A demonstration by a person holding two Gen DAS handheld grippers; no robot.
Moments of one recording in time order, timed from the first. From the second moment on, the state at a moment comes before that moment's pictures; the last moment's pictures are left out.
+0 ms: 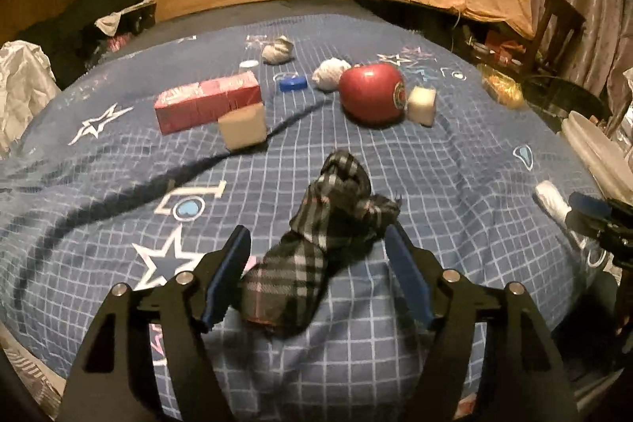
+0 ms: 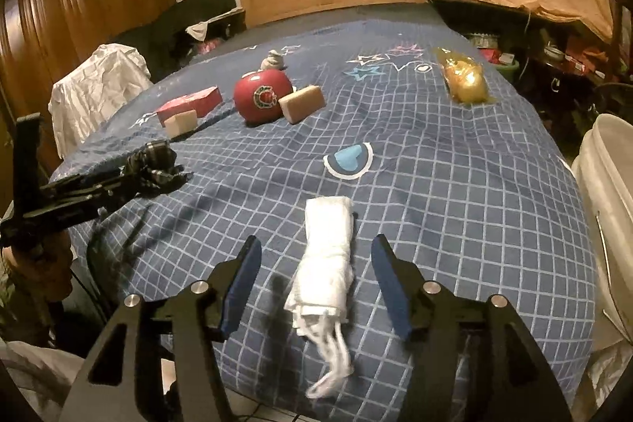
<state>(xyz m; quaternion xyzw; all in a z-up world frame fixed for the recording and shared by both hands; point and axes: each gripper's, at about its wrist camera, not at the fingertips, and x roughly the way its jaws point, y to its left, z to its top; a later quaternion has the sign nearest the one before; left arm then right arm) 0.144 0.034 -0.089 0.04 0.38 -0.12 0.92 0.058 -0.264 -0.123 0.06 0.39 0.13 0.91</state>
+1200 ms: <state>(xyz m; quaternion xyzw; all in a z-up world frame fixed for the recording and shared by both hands) 0.129 -0.077 -0.046 0.07 0.36 -0.21 0.91 0.006 -0.314 -0.067 0.08 0.32 0.09 0.94</state>
